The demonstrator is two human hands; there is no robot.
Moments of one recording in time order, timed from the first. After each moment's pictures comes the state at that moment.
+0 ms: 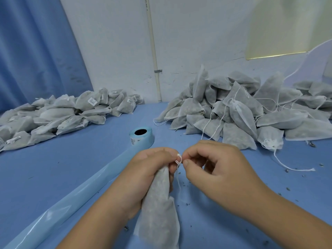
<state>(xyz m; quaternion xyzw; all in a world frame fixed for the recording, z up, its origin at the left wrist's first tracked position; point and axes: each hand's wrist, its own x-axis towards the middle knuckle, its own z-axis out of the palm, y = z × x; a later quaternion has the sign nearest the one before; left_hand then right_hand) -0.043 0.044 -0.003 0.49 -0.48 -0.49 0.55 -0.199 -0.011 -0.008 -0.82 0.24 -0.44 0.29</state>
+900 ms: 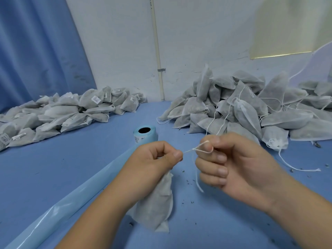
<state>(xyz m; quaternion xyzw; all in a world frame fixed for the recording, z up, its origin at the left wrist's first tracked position) -0.030 0.041 -0.004 0.59 -0.55 -0.32 0.50 -0.208 -0.029 0.003 -0.49 0.08 -0.28 0.82</state>
